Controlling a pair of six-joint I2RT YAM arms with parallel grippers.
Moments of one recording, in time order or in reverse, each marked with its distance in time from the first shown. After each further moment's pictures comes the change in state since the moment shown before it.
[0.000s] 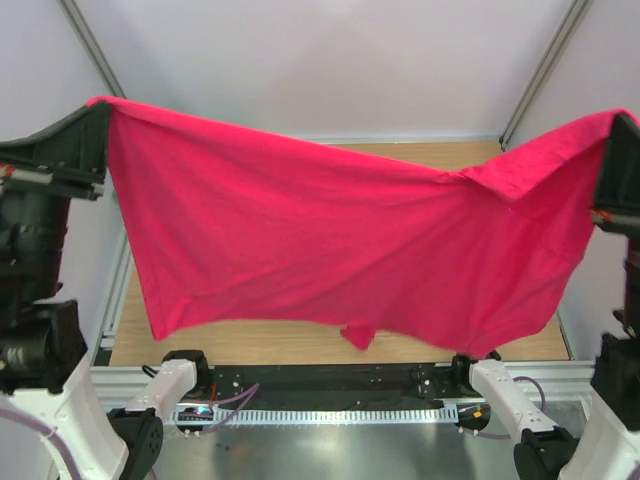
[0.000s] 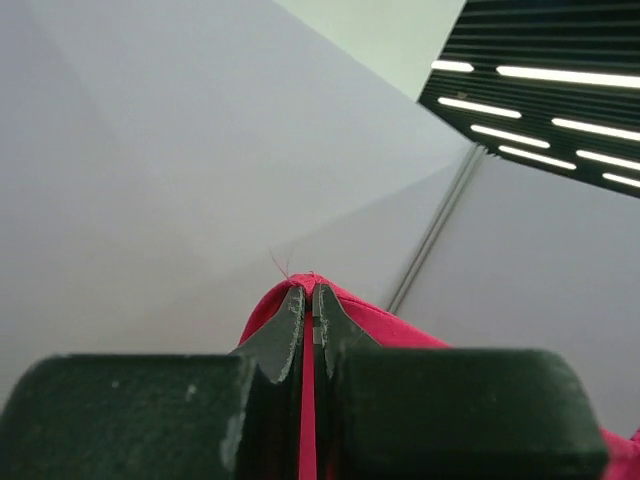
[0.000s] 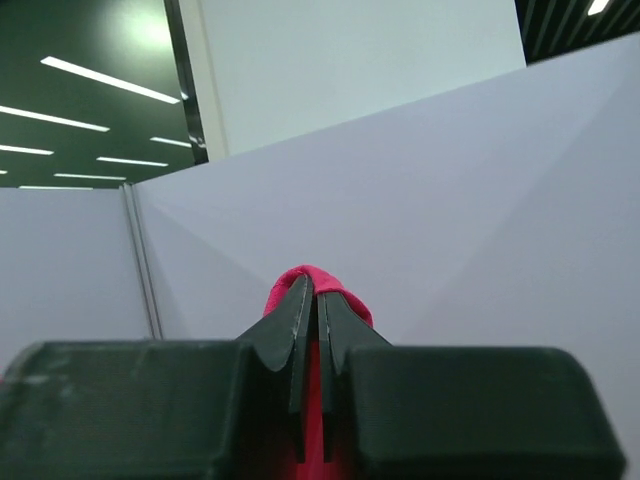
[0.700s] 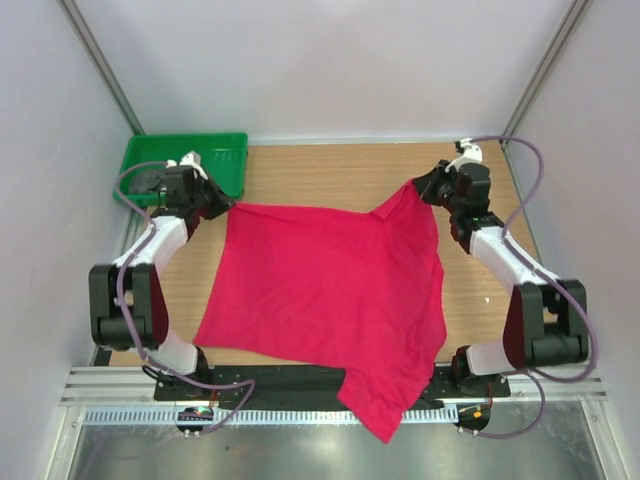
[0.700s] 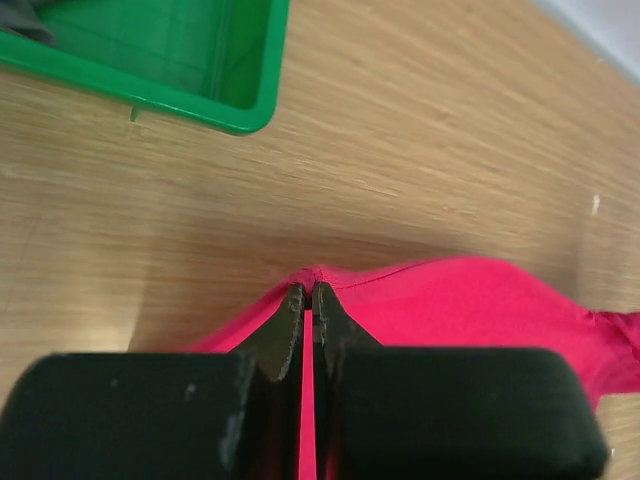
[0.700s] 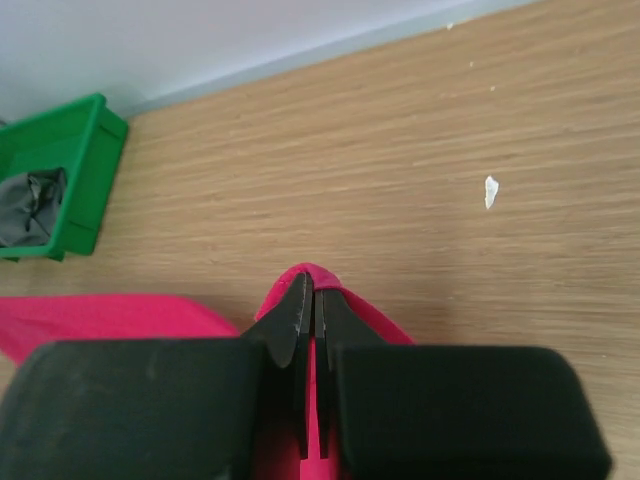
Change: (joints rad) left arm -0.002 0.515 -1.020 0.318 -0.003 0.182; right arm 0.003 0.569 -0.972 0.458 -0.098 0.057
